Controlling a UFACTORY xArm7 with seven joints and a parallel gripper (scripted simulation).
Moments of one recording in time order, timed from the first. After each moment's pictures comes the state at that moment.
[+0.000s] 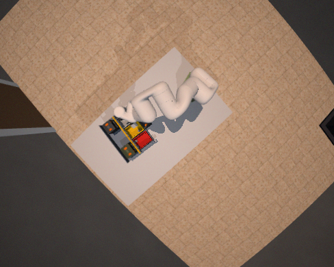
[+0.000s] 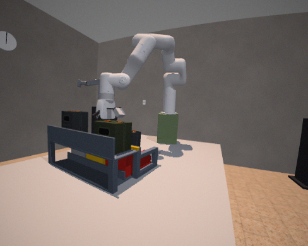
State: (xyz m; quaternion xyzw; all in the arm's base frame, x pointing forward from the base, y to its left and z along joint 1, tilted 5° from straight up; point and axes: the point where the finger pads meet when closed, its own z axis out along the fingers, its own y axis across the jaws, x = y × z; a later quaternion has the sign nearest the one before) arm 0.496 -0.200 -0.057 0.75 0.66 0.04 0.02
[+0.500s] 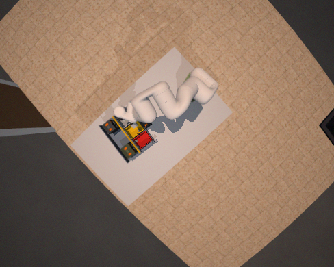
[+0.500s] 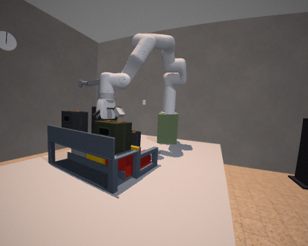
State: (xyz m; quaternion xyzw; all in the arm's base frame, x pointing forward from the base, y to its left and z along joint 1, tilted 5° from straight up) arm 0.495 -0.200 -0.056 0.75 0.66 0.04 0.02
